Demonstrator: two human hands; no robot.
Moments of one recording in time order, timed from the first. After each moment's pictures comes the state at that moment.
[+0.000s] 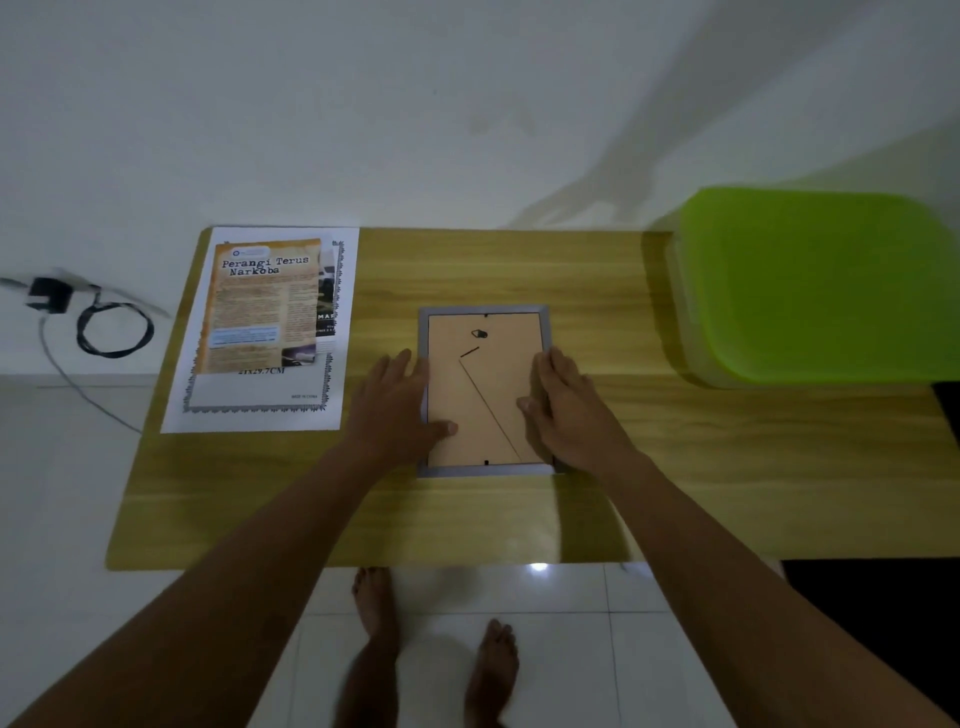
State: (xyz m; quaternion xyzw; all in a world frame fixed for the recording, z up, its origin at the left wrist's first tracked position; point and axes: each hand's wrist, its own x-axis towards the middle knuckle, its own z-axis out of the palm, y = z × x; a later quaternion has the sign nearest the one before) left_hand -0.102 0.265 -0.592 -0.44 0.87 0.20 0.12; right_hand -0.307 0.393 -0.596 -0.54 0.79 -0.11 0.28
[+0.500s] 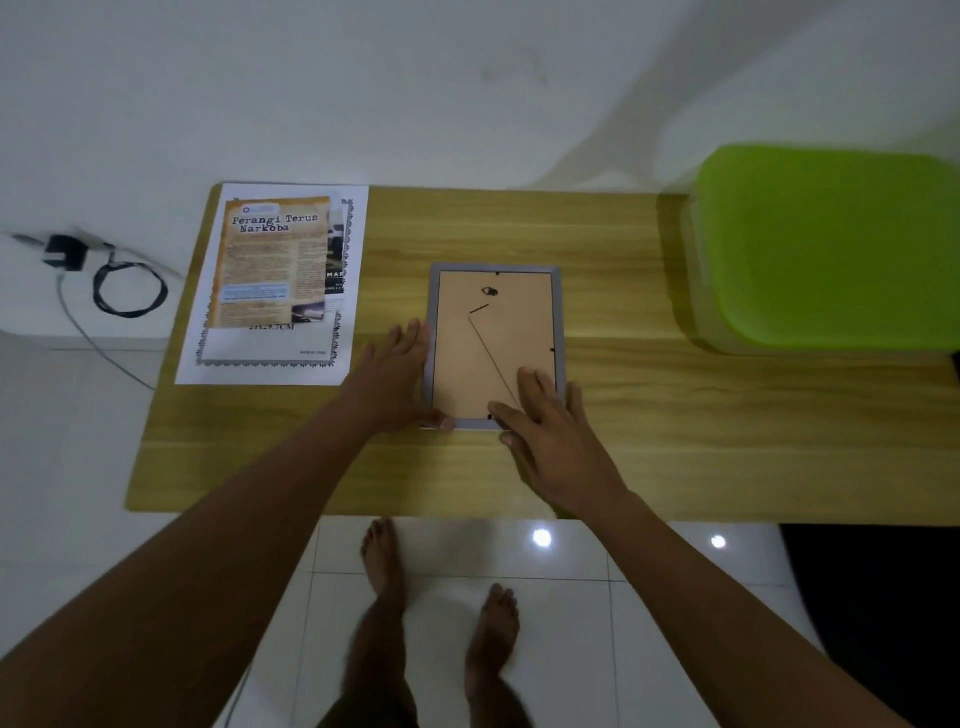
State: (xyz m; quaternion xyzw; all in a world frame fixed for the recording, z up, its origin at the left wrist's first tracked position) left_hand -0.086 0.267 -0.597 -0.38 0.88 0.21 0.19; right_hand -0.255 0.453 -0.624 -0.68 0.72 -0.08 0.15
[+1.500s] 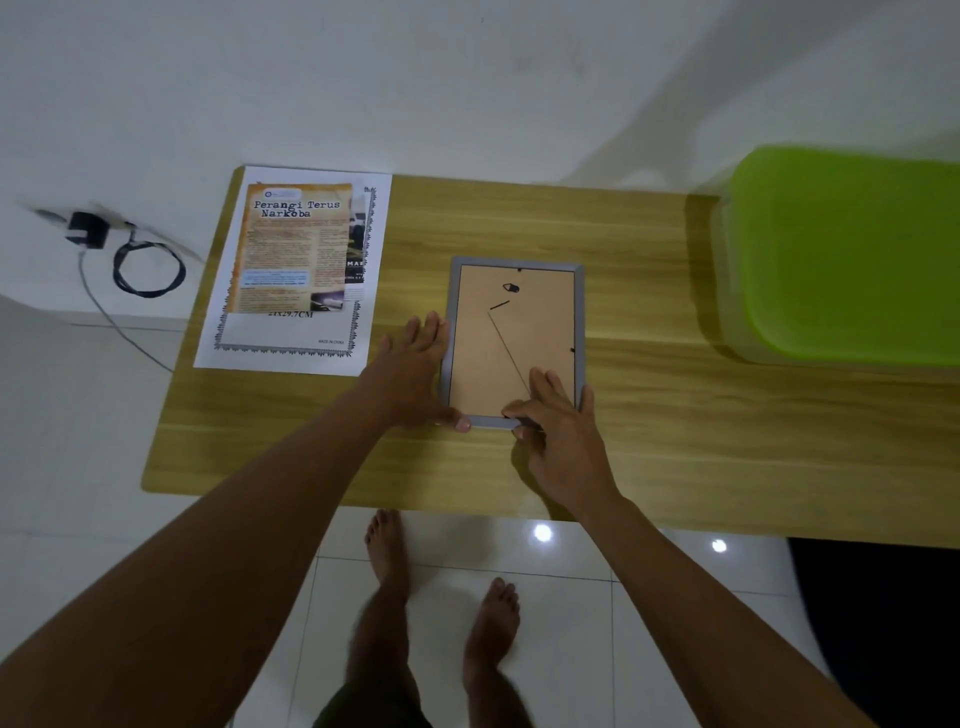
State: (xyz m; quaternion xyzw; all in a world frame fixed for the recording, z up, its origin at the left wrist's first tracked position) left_hand -0.083 0.265 -0.601 -0.37 0.88 0.22 0.20; right_hand -0.239 0.439 -0.620 -0.55 0.76 -0.25 0.26
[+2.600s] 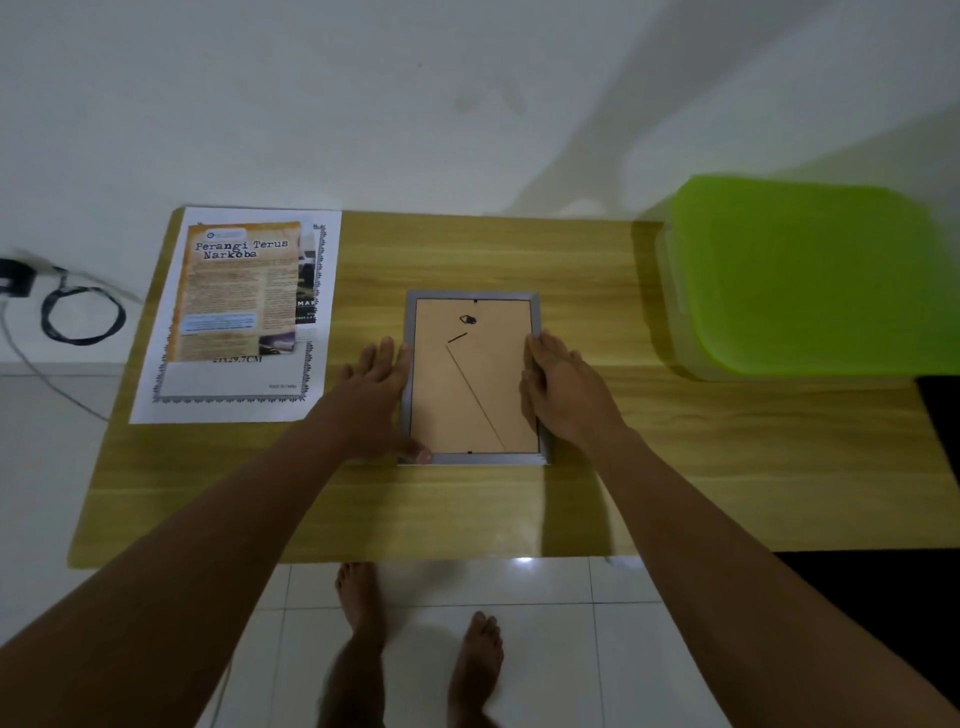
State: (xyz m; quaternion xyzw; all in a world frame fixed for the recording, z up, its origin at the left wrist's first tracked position) left_hand -0.089 0.249 -0.606 -0.35 0.89 0.19 0.21; right_hand -0.320 0.382 -0.601 -0.53 0.80 -0.12 0.24
